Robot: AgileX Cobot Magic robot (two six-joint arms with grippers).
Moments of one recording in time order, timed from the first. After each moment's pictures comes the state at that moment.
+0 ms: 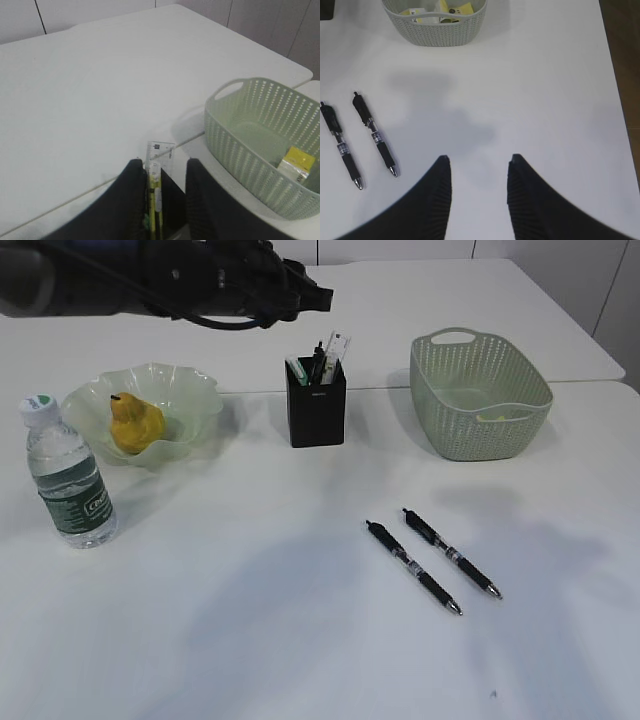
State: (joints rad) left arm -0.51 2.05 -1.65 -0.10 0.02 0.06; right arm 0.02 1.10 -0.99 -0.11 0.86 0.05
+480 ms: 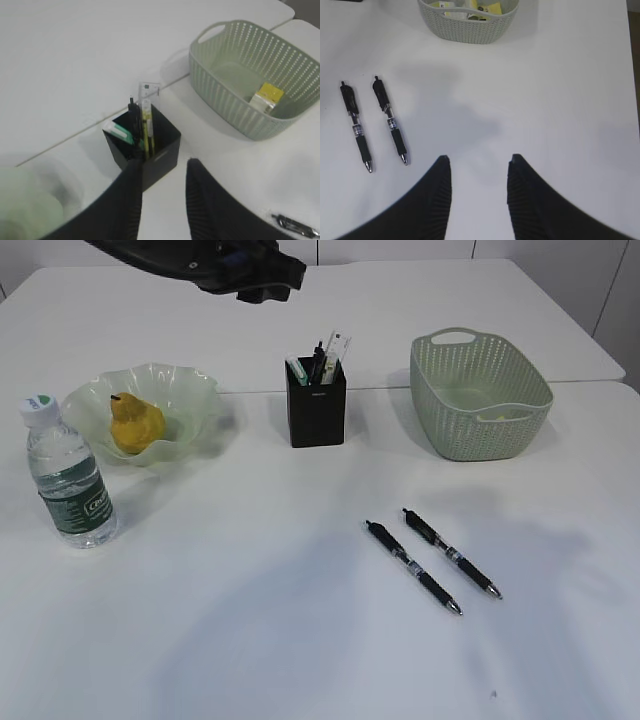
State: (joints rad) left arm -0.51 1.87 -1.65 -0.09 0.43 0.06; right arm 0.02 1.10 -0.99 -0.02 0.86 -0.13
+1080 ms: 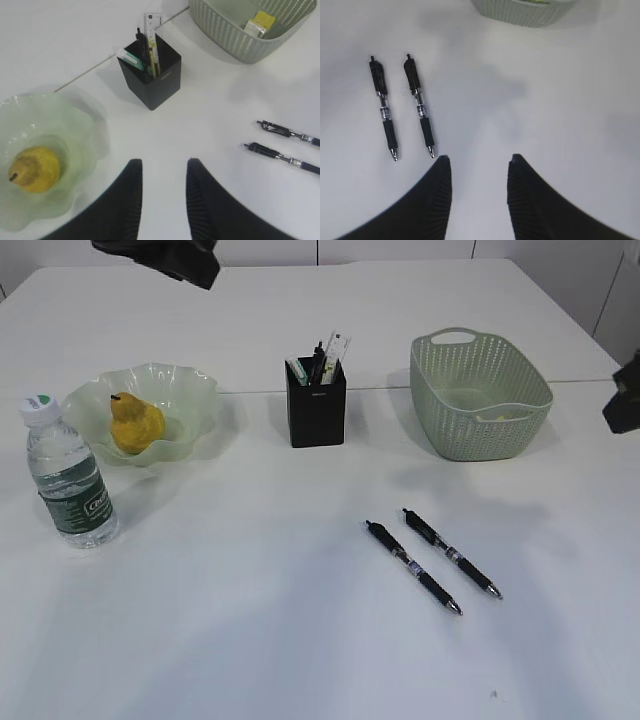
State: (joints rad) left arm -0.51 1.65 -1.65 -0.02 0.87 0.06; right arm 0.05 1.34 -1.13 0.10 0.94 -0.27
